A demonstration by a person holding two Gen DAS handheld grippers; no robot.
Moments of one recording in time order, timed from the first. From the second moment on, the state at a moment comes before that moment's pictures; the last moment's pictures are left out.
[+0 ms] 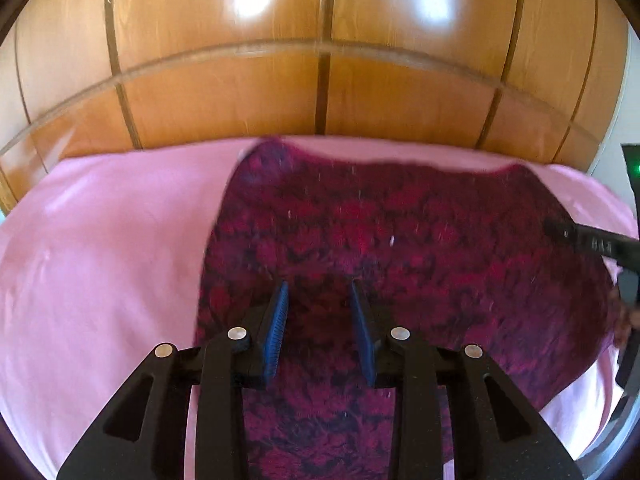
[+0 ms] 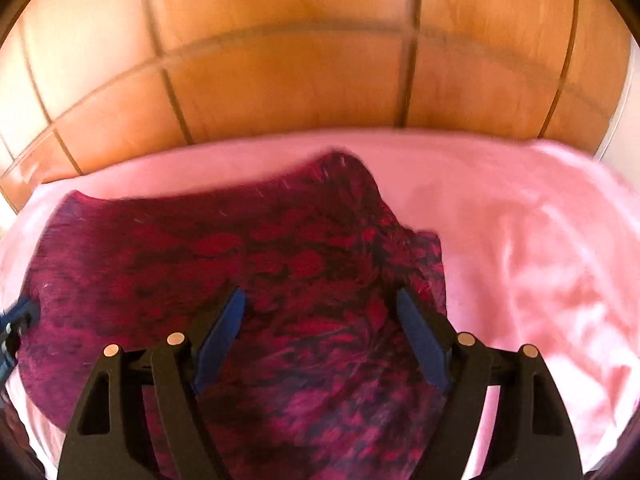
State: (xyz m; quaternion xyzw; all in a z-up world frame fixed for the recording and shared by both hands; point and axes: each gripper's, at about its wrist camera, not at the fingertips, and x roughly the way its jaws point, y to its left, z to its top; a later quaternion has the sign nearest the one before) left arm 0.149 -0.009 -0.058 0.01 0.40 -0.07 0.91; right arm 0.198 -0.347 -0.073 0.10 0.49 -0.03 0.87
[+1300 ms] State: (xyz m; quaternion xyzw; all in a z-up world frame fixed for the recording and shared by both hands) left arm 0.093 -0.030 -0.048 0.02 0.39 -0.08 0.92; right arm 0.114 -0.437 -0.106 0.32 0.46 0.07 0.82
